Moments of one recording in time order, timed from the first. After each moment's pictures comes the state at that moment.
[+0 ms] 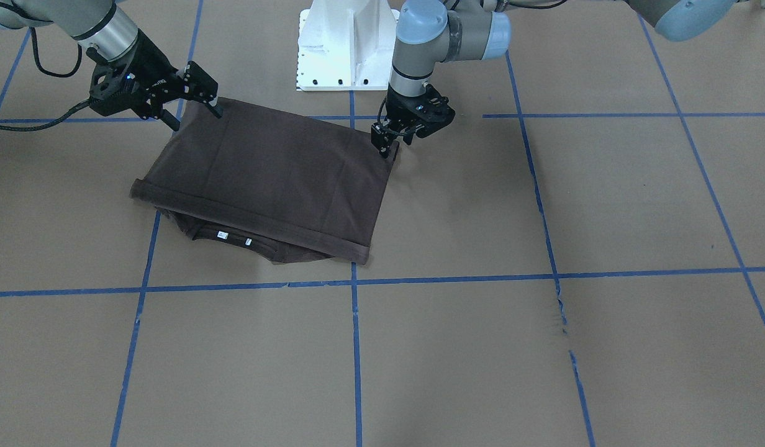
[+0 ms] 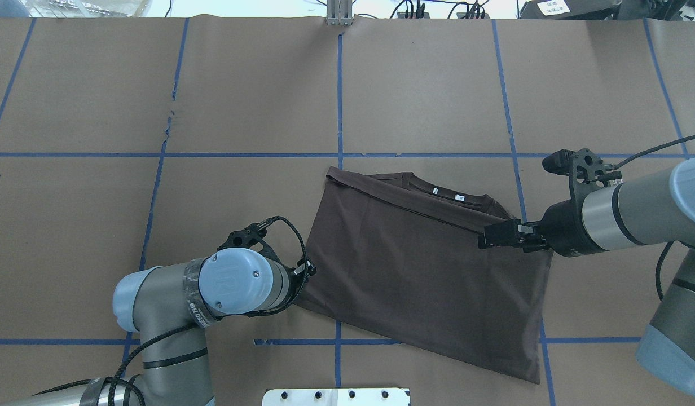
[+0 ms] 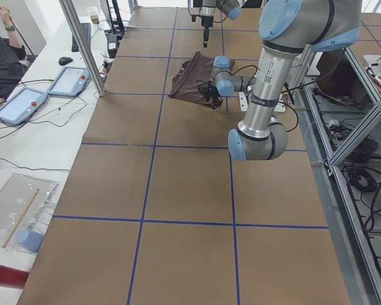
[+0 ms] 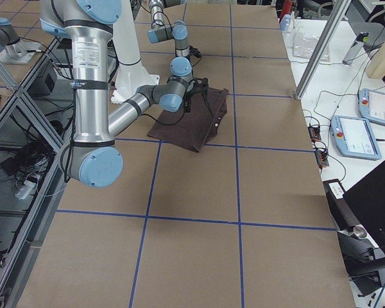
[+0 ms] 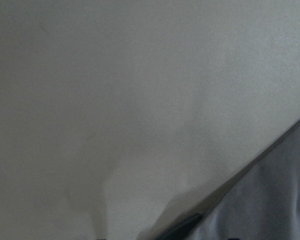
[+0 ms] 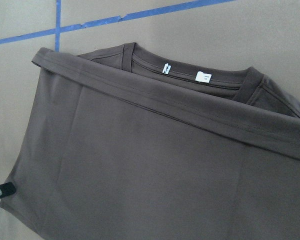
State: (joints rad) left arm -0.28 -2.09 -1.78 -1.74 -1.66 -2.01; right arm 0.63 -1.57 2.14 -1.06 2.06 1.28
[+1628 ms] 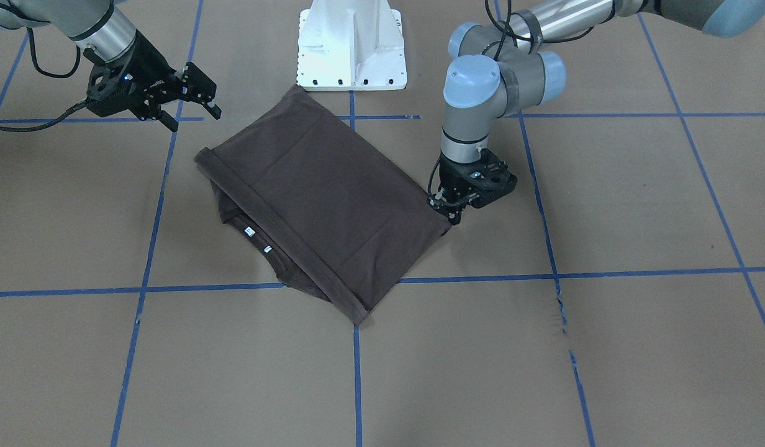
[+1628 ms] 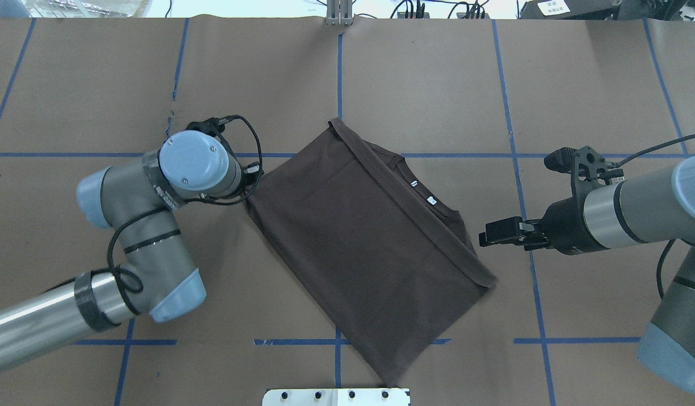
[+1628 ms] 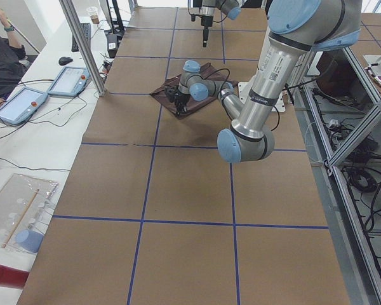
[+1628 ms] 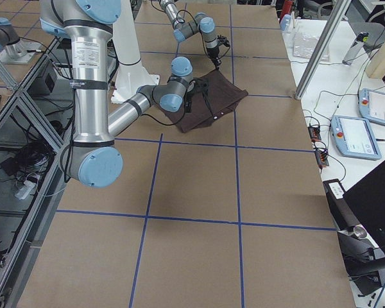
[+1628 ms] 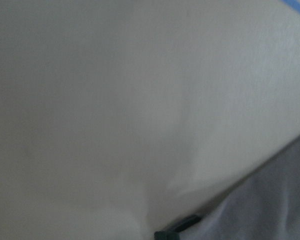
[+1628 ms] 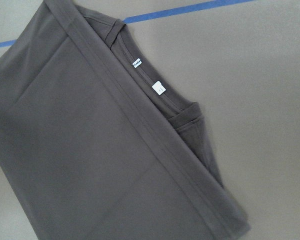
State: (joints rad) left arm -0.60 -2.14 -1.57 -1.78 -1.66 -1.63; right arm 0.64 -1.57 2.14 -1.06 2.06 1.28
